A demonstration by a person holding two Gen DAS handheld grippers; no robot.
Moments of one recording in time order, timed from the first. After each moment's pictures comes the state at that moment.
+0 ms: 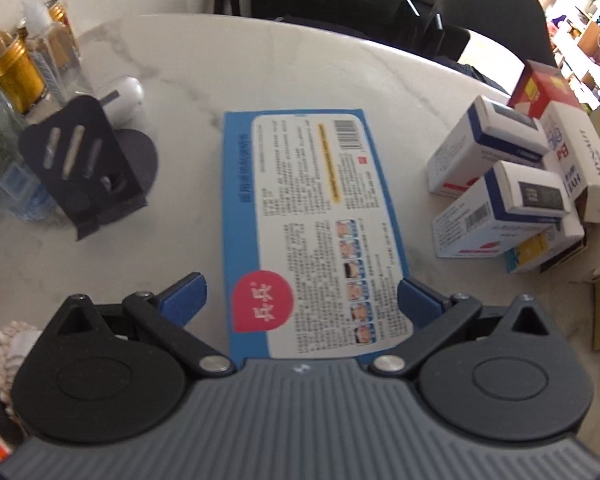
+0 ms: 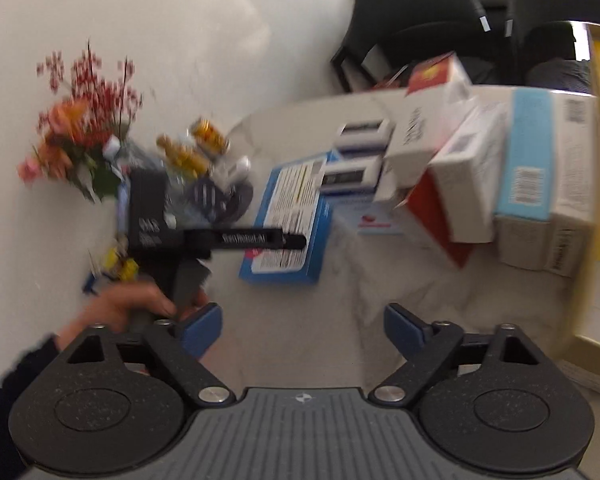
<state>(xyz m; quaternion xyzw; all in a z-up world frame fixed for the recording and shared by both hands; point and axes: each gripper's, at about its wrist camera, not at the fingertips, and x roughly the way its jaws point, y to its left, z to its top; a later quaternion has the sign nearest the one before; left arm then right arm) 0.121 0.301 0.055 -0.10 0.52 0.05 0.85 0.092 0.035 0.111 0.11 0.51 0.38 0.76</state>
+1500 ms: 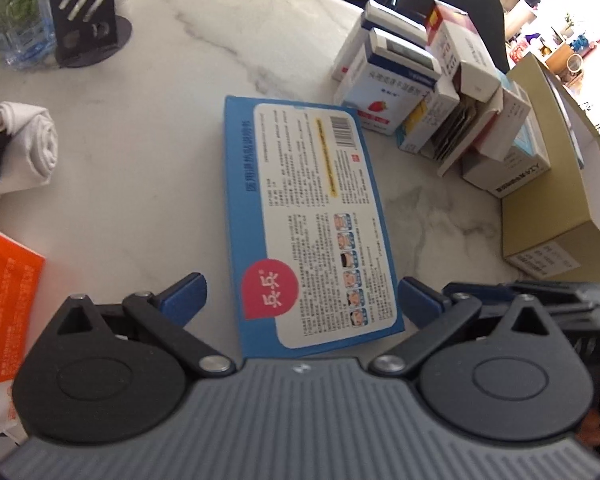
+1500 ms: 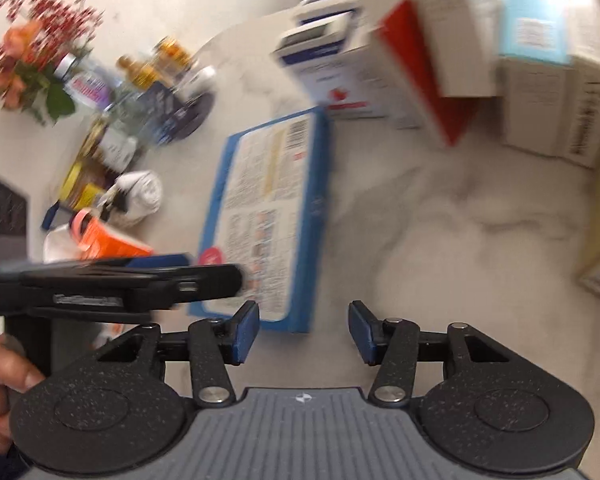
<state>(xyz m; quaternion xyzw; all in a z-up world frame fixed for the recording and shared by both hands) 0.039 0.240 0.049 -0.17 0.53 0.01 0.83 0.073 0.023 0.064 0.08 0.57 0.35 0.74</state>
